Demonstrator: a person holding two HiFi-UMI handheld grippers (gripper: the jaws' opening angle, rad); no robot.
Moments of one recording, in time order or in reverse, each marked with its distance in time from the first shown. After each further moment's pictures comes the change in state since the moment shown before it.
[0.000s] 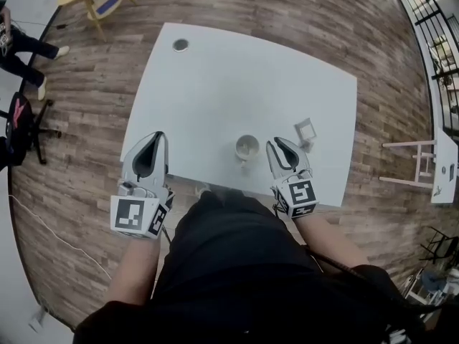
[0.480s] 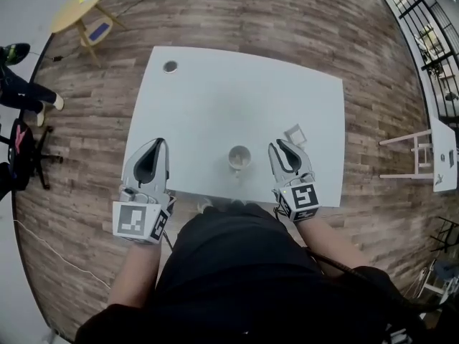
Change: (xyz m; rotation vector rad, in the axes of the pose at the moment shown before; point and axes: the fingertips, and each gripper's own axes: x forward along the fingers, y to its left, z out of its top) left arm 0.016 -0.014 0.028 0.071 -0.057 -0.074; right arm -0.017 -0.025 0.031 0.005 -0.102 -0.105
